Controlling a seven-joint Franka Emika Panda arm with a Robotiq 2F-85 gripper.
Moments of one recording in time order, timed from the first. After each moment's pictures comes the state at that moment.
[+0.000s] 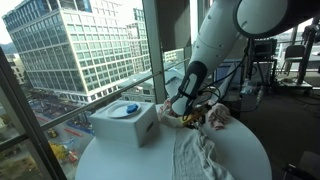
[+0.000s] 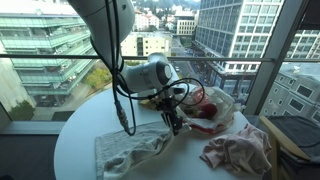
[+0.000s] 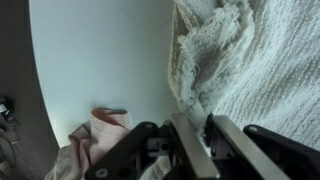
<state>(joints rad) 0.32 0.81 -0.35 -1.76 -0.22 2.33 0.72</state>
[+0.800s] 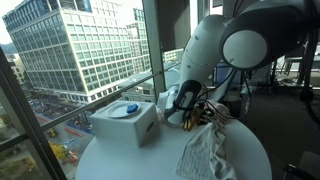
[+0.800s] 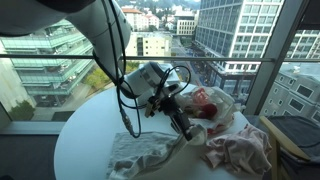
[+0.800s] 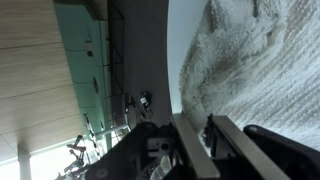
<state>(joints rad) 0.36 0.99 -0.35 -1.49 -0.55 1.73 1.01</state>
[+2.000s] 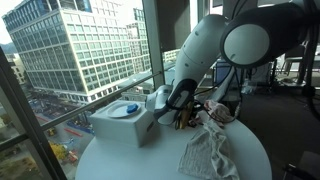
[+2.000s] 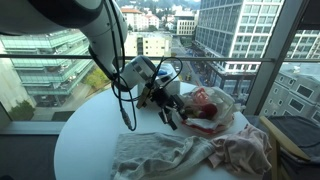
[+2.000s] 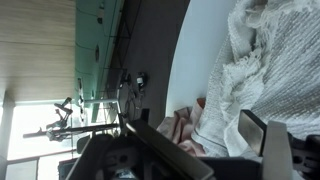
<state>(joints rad) 0.28 0.99 -0.16 -1.38 -0.72 1.57 0.81</state>
